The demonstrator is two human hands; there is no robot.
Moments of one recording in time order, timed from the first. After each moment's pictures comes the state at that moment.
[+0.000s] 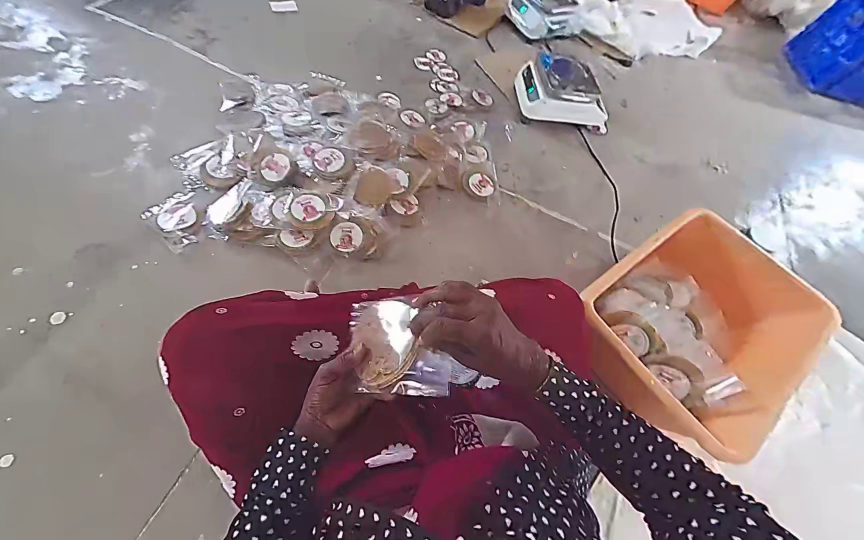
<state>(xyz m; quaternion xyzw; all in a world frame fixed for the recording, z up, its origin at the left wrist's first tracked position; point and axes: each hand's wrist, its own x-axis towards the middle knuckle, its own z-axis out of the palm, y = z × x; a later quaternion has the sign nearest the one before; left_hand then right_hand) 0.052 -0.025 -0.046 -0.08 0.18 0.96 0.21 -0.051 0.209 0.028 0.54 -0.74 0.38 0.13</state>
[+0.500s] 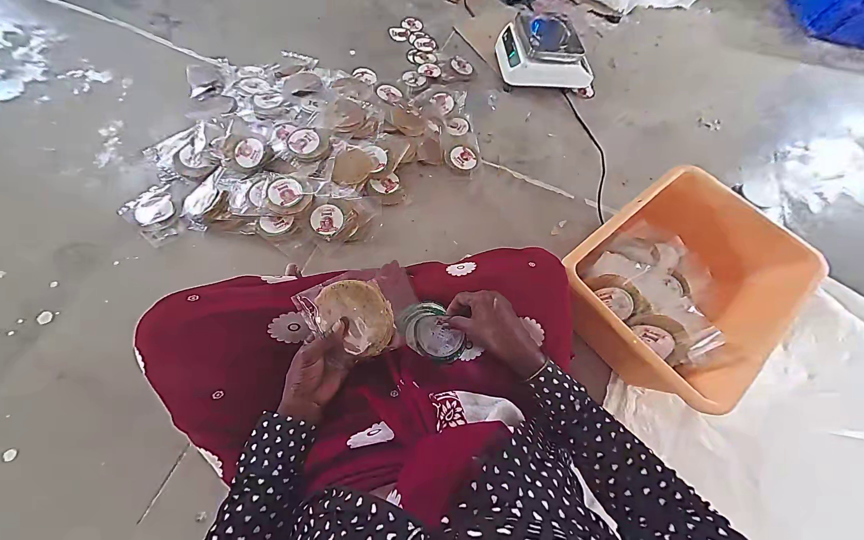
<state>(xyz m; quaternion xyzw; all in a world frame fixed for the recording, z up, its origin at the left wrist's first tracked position) 0.058 -0.011 -0.050 -0.19 0.36 0.91 0.05 -0.021 0.265 -0.019 0.11 -0.93 0.29 -0.17</state>
